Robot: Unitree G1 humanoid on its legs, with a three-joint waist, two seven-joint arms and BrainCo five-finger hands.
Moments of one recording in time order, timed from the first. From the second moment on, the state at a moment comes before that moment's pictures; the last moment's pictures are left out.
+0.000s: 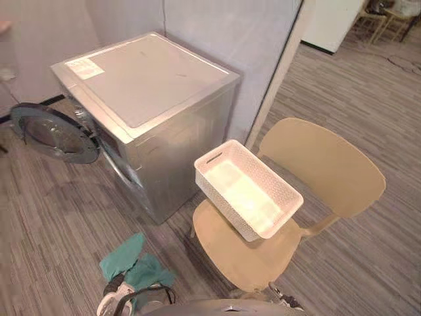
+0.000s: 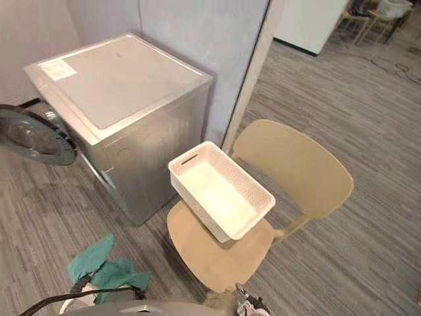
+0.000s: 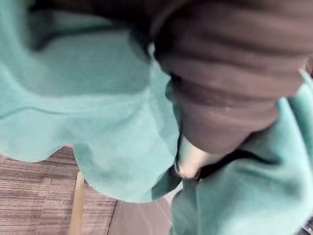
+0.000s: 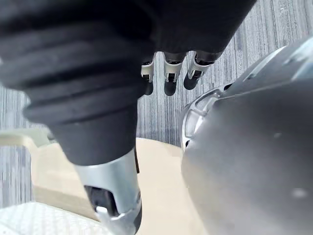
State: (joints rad) left arm 0.10 0.04 0.32 0.98 -0.69 -0.08 0.02; right arm 0.07 -0.05 -0.51 1.12 0.38 -0.03 -0.11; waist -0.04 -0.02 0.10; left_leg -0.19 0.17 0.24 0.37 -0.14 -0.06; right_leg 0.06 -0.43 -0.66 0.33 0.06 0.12
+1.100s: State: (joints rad) left arm 0.07 0.04 0.28 1.01 -0.52 -0.07 0.01; right arm 0.02 0.02 -0.54 1.11 0.39 -0.04 -0.11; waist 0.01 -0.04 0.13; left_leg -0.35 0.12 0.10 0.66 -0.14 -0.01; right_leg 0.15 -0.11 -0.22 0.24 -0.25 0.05
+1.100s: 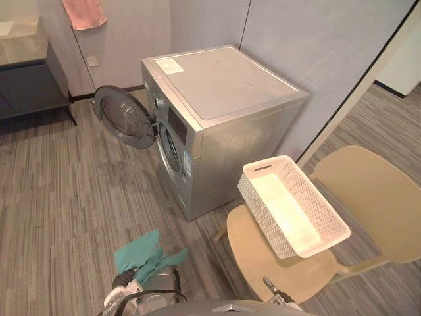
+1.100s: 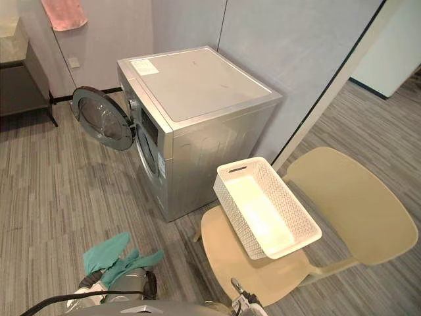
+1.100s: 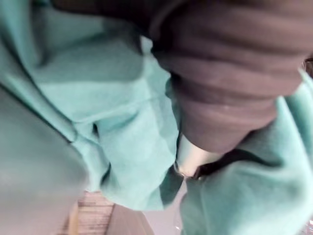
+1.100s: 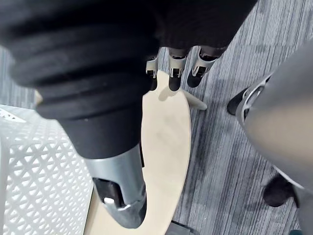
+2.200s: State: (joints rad) left arm 0.05 -0.05 0.17 0.93 -0.43 -0.07 -0.03; right arm 0.10 -0.02 -0.40 1.02 0.48 -0.06 -0.07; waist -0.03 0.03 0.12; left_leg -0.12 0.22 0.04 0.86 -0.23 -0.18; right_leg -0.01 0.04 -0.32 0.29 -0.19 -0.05
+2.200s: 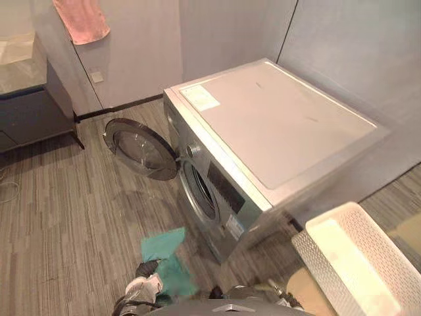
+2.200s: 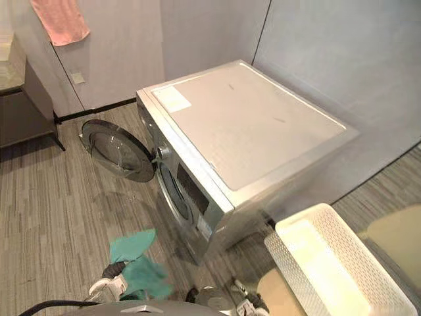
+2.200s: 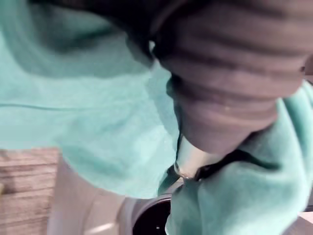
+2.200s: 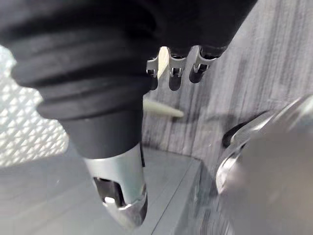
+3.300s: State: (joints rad) left arm 0.08 0.05 0.13 0.39 -0.64 -0.13 0.02; right arm 0.03 -0.10 -0.15 0.88 0.40 -0.06 -0.03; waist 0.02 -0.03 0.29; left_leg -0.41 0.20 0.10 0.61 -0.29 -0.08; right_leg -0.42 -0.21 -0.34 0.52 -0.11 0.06
